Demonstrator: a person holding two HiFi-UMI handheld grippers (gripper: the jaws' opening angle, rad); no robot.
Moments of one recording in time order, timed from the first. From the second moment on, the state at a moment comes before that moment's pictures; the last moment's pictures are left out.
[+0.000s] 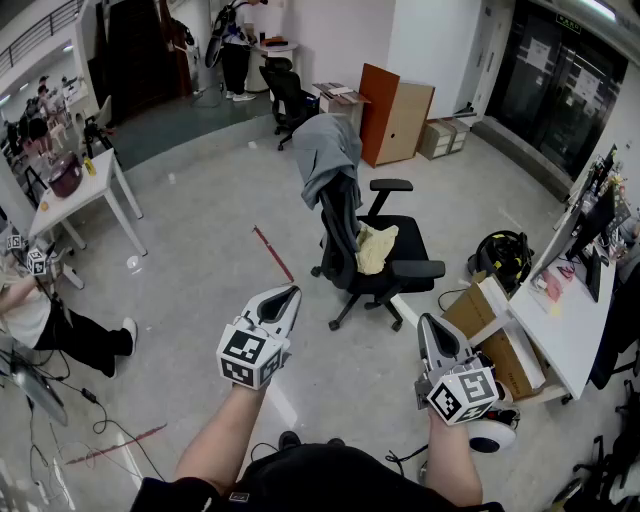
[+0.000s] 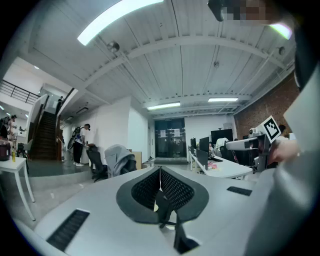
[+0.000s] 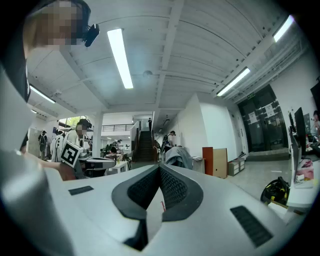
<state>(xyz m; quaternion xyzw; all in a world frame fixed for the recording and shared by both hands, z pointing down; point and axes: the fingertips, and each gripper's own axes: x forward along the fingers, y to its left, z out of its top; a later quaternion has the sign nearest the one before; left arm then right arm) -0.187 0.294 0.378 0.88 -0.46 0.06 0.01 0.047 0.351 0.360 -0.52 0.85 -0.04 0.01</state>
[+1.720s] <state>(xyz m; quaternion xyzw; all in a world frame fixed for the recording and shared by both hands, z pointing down) -0.020 0.004 0.470 0.92 -0.38 0.09 0.07 0.172 0.108 0.425 -0.56 0.82 -0.13 -0.02</state>
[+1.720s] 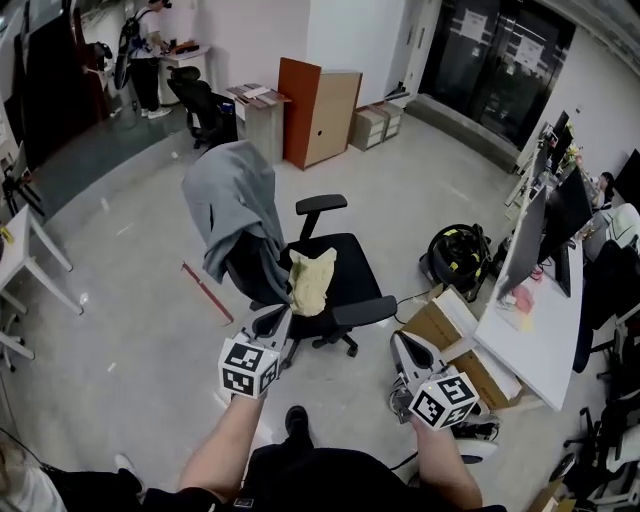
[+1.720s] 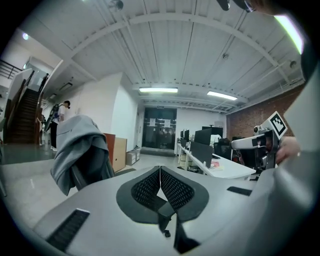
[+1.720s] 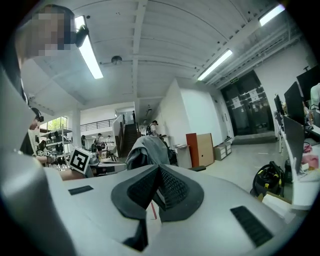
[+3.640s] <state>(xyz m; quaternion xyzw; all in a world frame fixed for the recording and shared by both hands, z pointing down) -0.038 -0.298 0.510 0.77 -0.61 0.14 0.08 0.173 -0.299 0.492 -0.36 0.91 -0.20 -0.06</state>
